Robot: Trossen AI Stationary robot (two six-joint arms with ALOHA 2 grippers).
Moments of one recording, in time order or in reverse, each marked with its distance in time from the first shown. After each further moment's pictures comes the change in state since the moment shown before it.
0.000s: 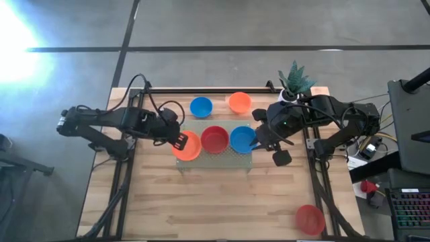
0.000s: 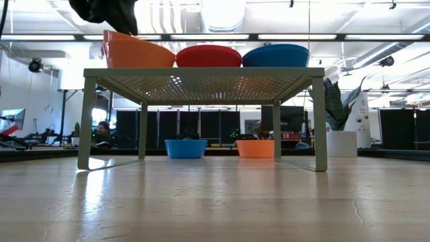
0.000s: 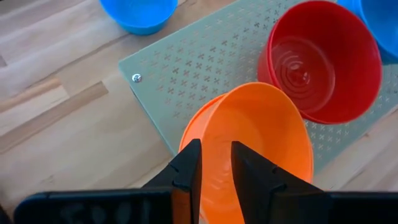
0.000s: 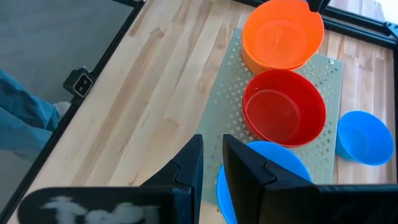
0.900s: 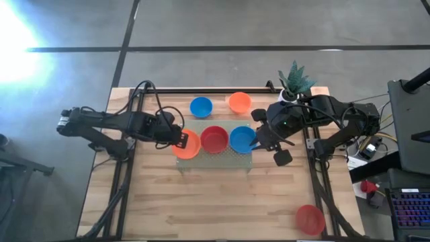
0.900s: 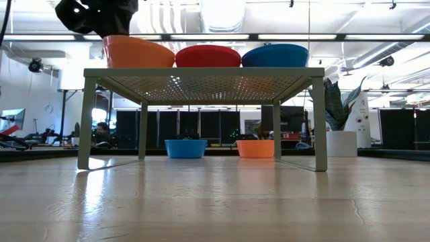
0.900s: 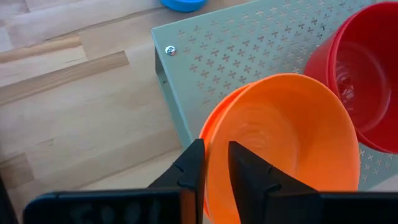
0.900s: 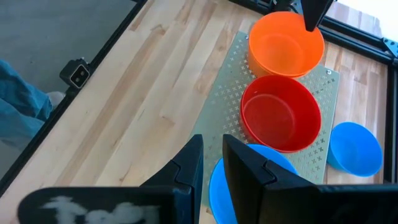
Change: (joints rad) left arm -0.002 0.001 -0.099 0.001 -0.019 -0.233; right arm 0.000 0.000 0.000 0.000 0.000 -0.080
